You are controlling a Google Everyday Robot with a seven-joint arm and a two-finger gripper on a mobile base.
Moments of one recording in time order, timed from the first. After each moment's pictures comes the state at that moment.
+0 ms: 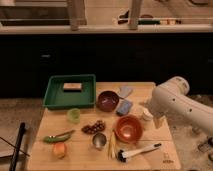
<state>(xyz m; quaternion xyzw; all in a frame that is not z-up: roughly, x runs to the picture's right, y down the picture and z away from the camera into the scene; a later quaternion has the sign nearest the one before) 0.230 0.138 0.720 -0.23 -0.08 -0.24 0.94</state>
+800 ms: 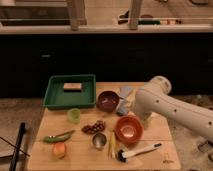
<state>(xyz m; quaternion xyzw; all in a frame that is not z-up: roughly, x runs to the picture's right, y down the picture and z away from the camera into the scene) 0.151 0.143 0.705 -0.22 -0.12 -0.34 0.91</state>
